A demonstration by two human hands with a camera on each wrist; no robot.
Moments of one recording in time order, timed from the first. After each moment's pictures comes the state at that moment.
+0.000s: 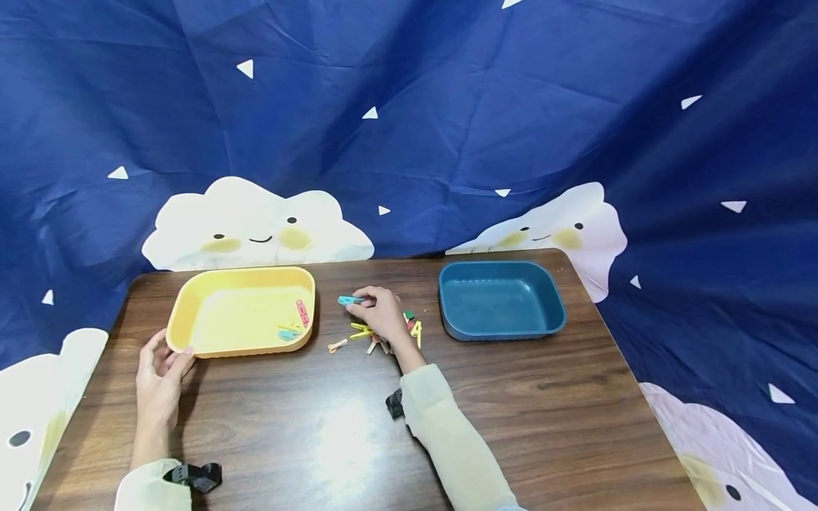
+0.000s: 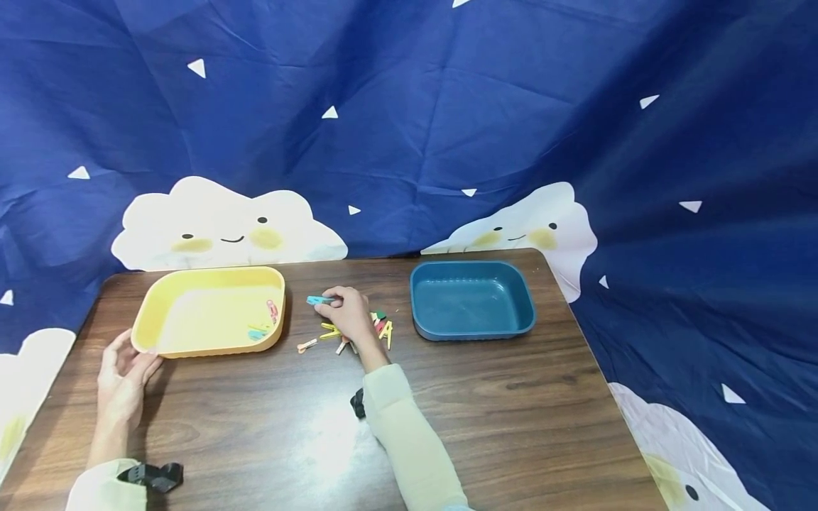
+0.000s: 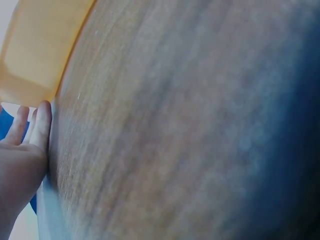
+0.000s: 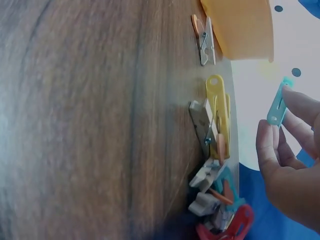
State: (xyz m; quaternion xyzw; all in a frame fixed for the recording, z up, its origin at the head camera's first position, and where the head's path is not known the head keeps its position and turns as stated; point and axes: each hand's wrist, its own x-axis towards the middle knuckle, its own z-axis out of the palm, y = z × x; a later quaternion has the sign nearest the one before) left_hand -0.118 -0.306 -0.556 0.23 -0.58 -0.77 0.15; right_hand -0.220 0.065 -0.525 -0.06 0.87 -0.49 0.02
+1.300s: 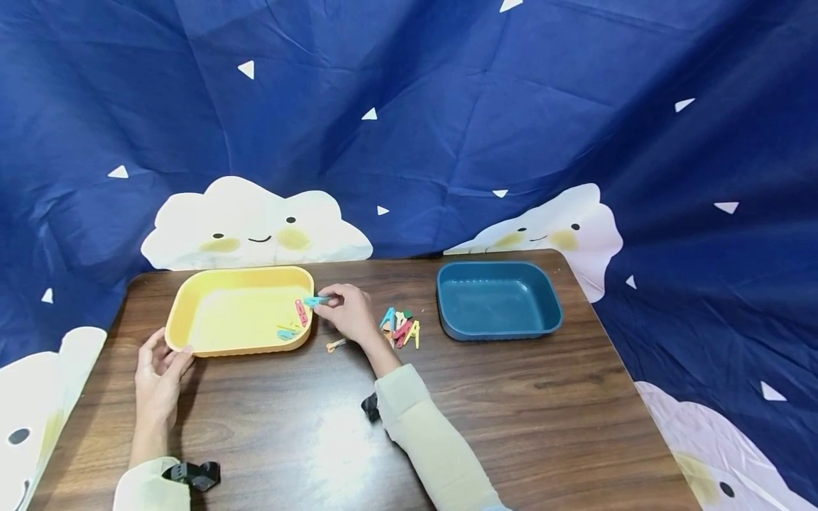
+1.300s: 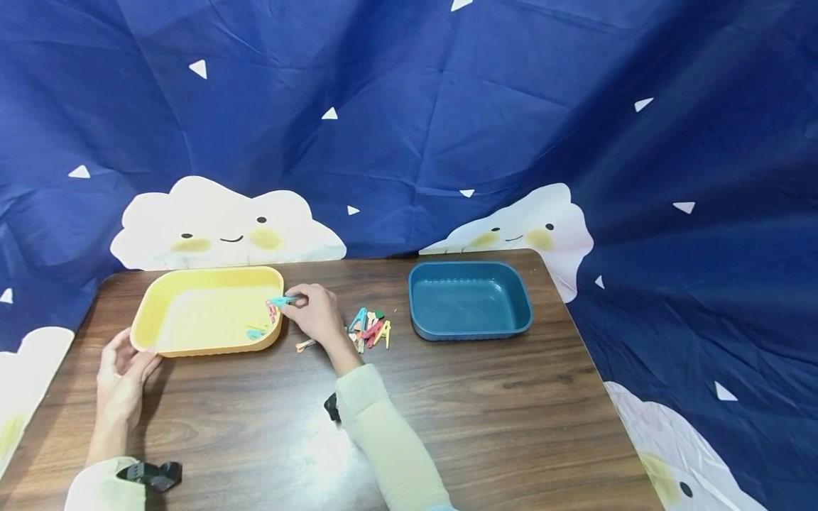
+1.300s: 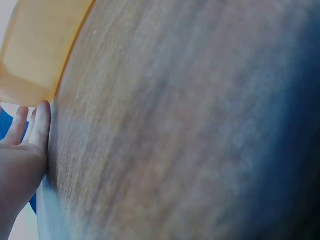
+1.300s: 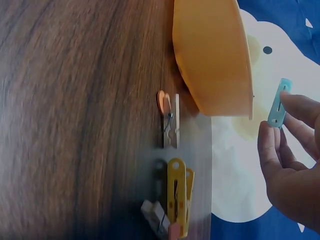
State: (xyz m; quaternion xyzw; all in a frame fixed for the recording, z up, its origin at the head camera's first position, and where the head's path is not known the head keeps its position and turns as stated) left_hand -0.115 -0.307 -0.556 0.23 -0.57 -0.77 0.15; right_hand -0.207 0.013 -0.496 -0.11 0.85 -0.51 0.02
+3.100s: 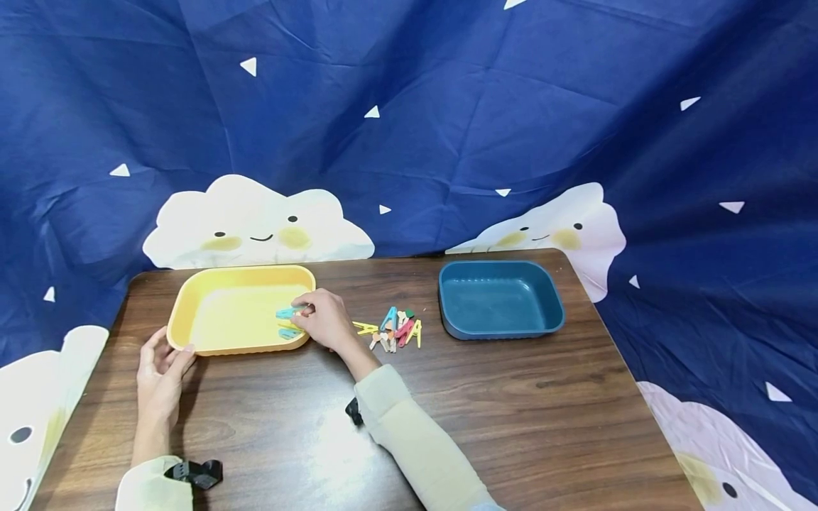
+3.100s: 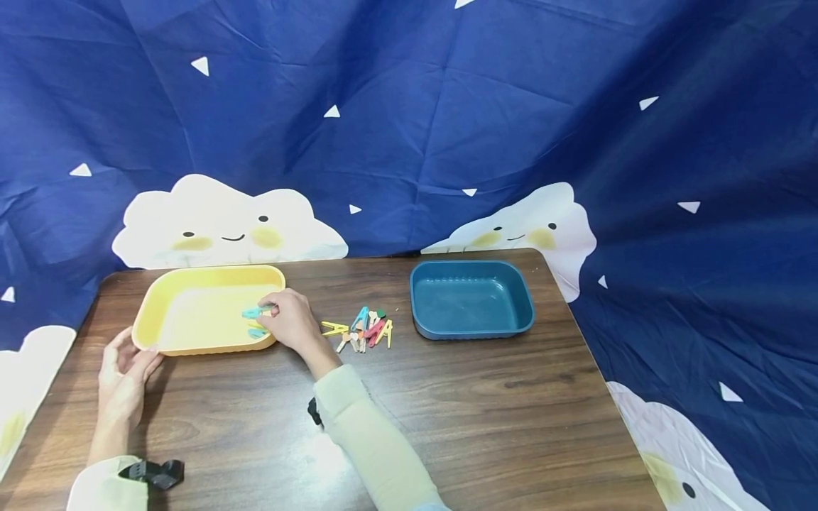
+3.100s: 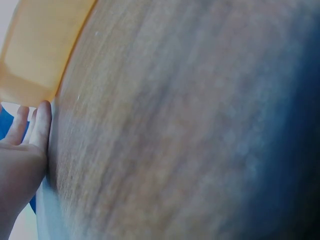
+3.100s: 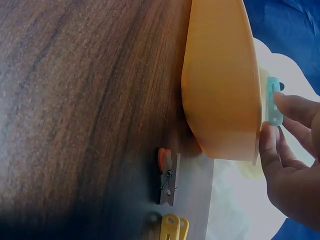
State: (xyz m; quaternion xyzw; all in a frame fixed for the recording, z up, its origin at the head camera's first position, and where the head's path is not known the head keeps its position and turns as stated) left_hand -0.116 -0.307 -0.556 0.23 -0.58 -0.77 0.15; right_hand -0.201 -0.027 -0.495 -0.17 0.88 -0.45 0.04
